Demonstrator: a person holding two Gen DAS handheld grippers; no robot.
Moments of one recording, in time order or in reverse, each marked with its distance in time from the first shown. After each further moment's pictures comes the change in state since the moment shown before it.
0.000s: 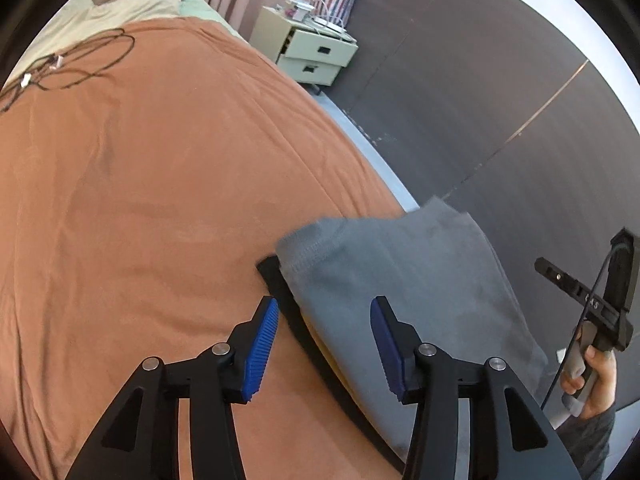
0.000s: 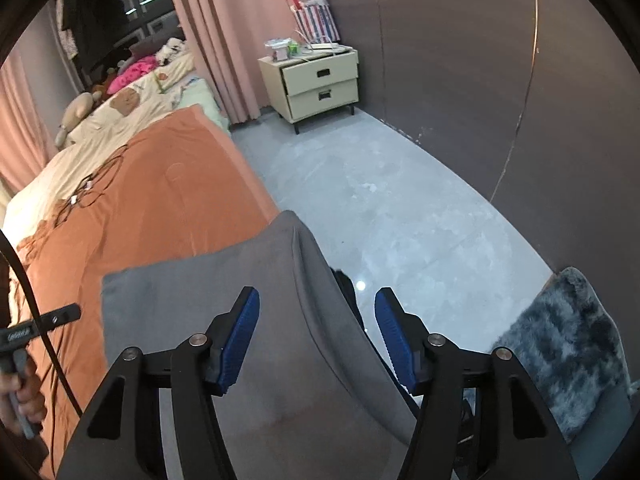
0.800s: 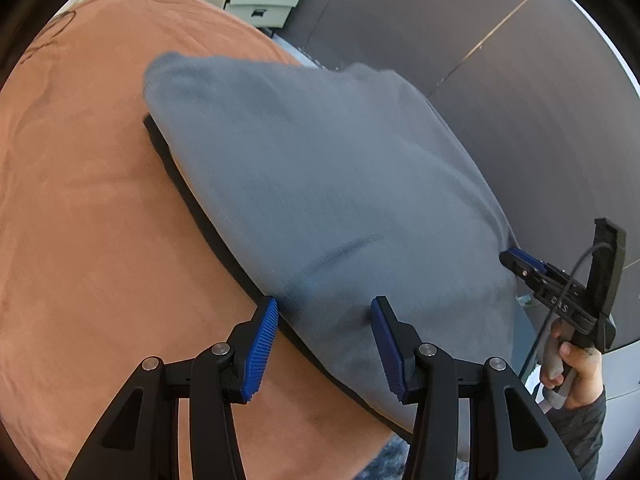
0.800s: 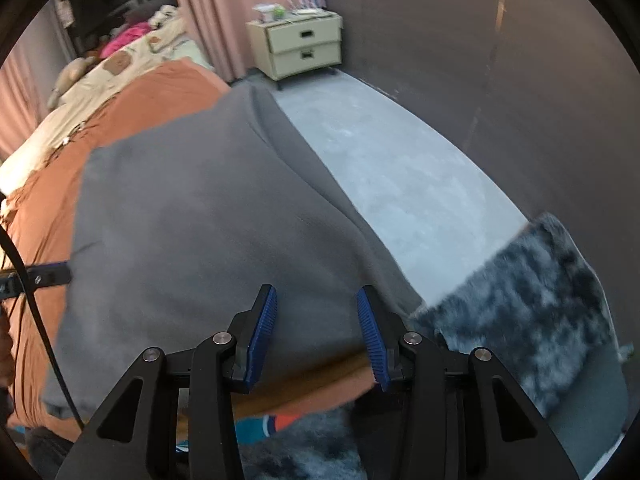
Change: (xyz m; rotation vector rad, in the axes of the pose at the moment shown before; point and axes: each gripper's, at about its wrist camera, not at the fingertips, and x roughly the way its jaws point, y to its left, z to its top) left arm 0.012 -0.085 -0.106 0.118 0.195 -0.033; right arm -0.038 -0.077 -0.110 0.036 0.128 -0.108
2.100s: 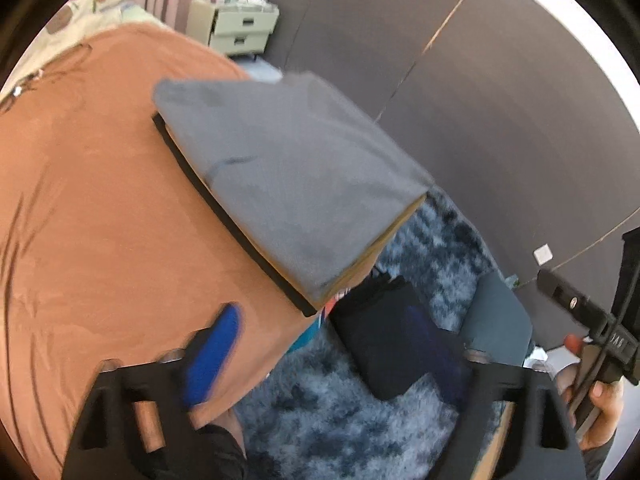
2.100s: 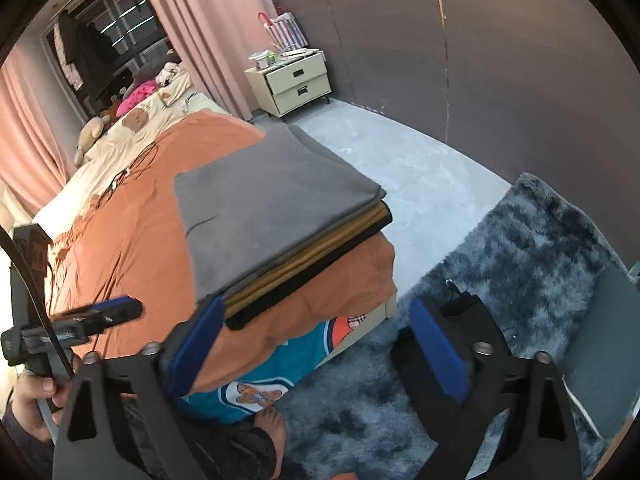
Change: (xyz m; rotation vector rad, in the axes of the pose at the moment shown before) left arm -0.096 -0.102 -0.114 0.052 -0.120 0.016; right arm -0.193 0.021 -0.159 0.125 -0.141 0.085
